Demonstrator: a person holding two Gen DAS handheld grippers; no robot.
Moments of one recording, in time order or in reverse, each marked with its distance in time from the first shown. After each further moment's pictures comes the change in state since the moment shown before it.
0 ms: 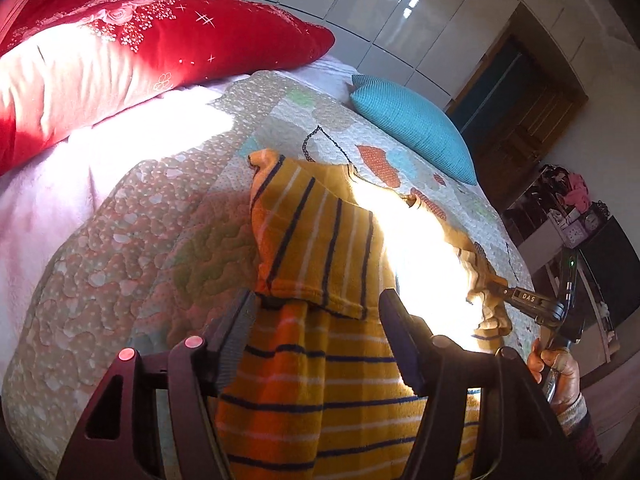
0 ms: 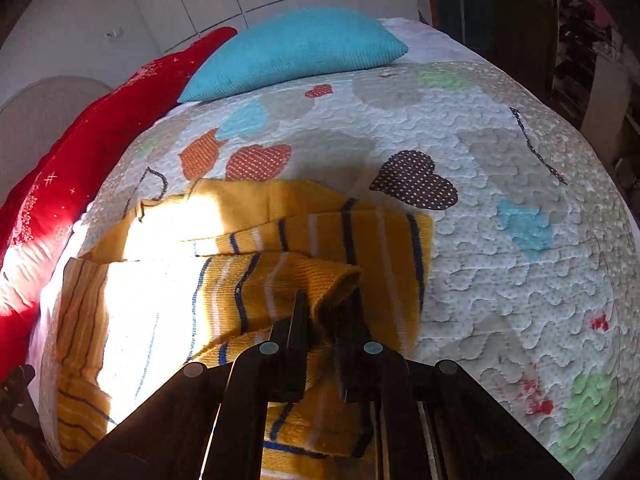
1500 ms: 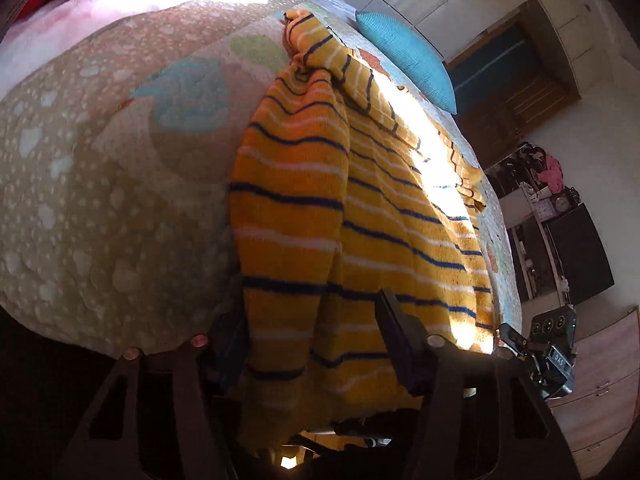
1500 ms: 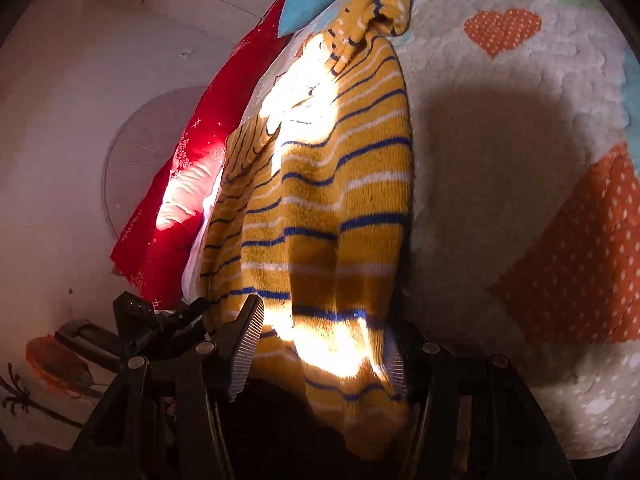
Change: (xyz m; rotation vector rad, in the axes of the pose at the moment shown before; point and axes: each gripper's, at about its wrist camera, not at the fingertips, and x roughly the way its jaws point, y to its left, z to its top) left arm -0.058 0.041 -0.169 -0.121 0.213 -0.145; right arm -0.101 -0.022 -0.268 0.248 0.154 0.684
